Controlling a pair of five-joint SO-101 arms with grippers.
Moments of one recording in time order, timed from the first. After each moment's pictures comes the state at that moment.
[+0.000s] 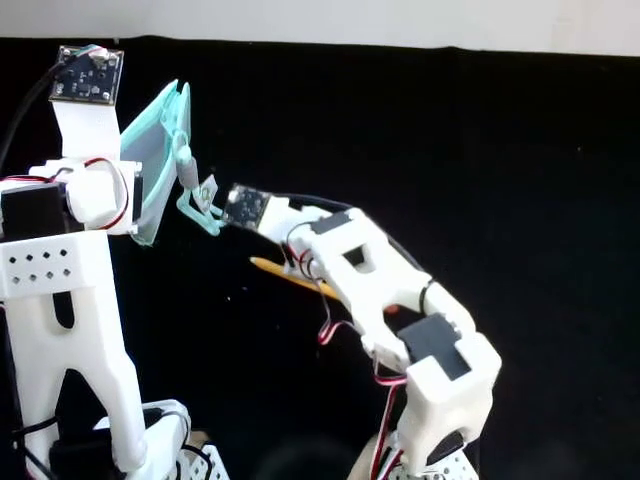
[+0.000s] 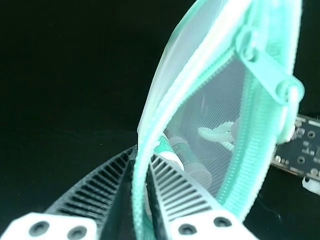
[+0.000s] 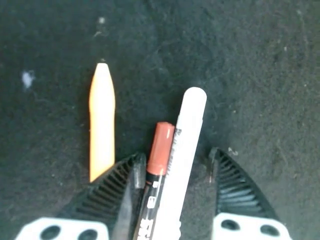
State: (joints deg) left arm -18.2 -24.1 6.0 84.8 -7.7; right arm -29.0 17.8 19.7 36.7 44.7
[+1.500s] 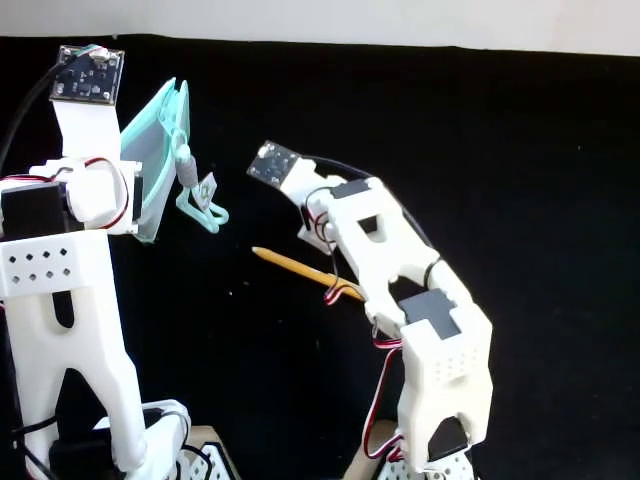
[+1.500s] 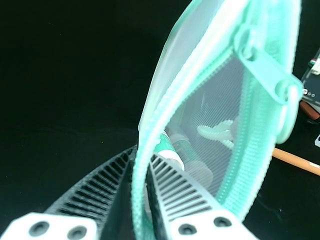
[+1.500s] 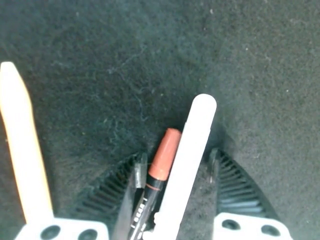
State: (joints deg) left arm -18.2 -24.1 6.0 84.8 -7.7; right arm -22.4 28.5 5.1 41.9 41.2
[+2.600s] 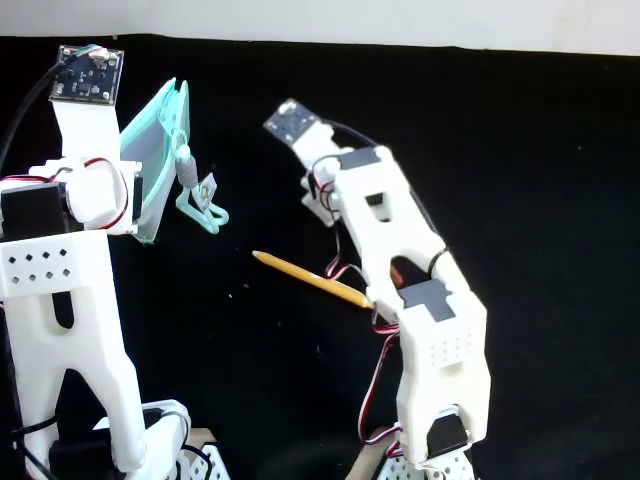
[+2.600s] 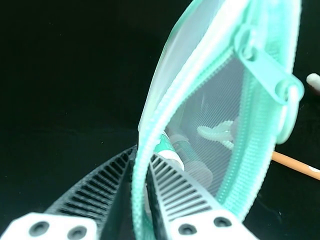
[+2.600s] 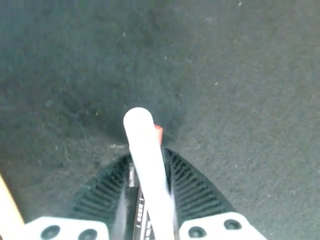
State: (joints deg) left arm -18.2 -24.1 6.0 84.8 -7.7; right arm -20.6 29.9 -12.0 54.2 30.2
